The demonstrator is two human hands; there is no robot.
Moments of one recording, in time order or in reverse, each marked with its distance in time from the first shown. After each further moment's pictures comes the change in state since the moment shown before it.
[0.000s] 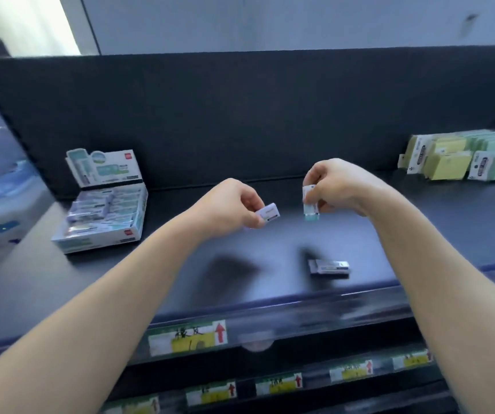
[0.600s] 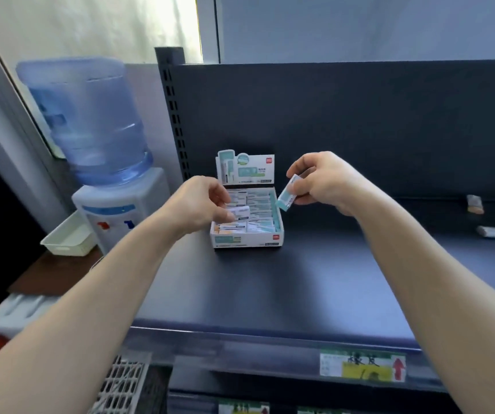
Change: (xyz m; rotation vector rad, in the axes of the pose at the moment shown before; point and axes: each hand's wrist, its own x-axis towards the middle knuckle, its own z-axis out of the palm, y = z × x) left_hand -0.086 -0.172 -0.159 -0.045 0.355 -0.255; right_hand 0.028 -0.184 0.163 0.295 -0.176 -0.256
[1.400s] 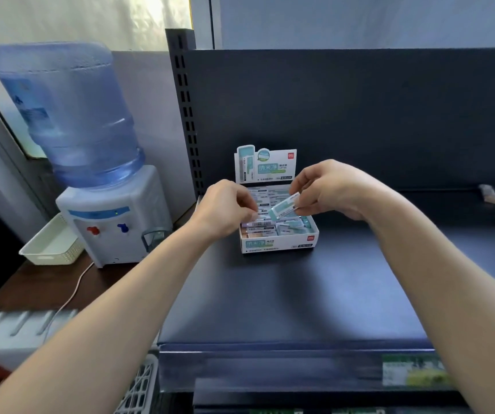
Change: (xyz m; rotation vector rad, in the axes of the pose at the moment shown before) left_hand 0.031 -0.035 0.003 0.062 -0.015 0.148; right_hand 0.010 -0.016 0.045 -0.001 -0.057 0.197
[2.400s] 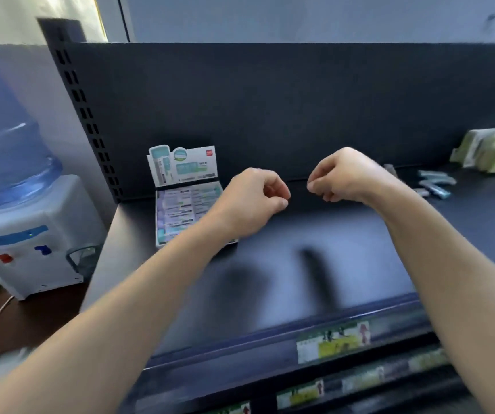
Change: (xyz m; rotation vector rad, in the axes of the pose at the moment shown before) left_hand -0.003 0.112 0.070 -0.131 -0.176 0.333; right_hand -0.043 0.066 -0.105 -0.342 0.360 0.074
